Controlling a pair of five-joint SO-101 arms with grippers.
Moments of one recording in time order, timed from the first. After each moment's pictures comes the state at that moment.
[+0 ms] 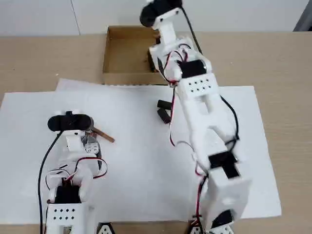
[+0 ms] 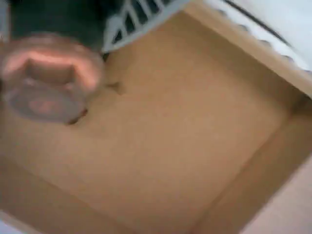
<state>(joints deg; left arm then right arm) -5.2 -78.0 89.5 41.9 7.8 -19.1 21.5 -23.9 40.6 11.3</state>
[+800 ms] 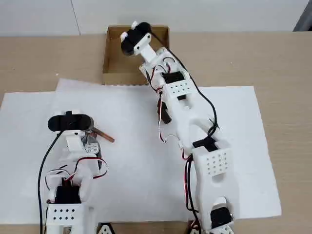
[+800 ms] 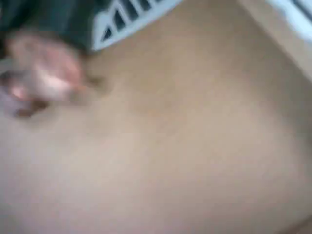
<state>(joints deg) -5.2 -78.0 89.5 41.9 7.8 -21.4 40.3 -27.7 26.3 26.2</state>
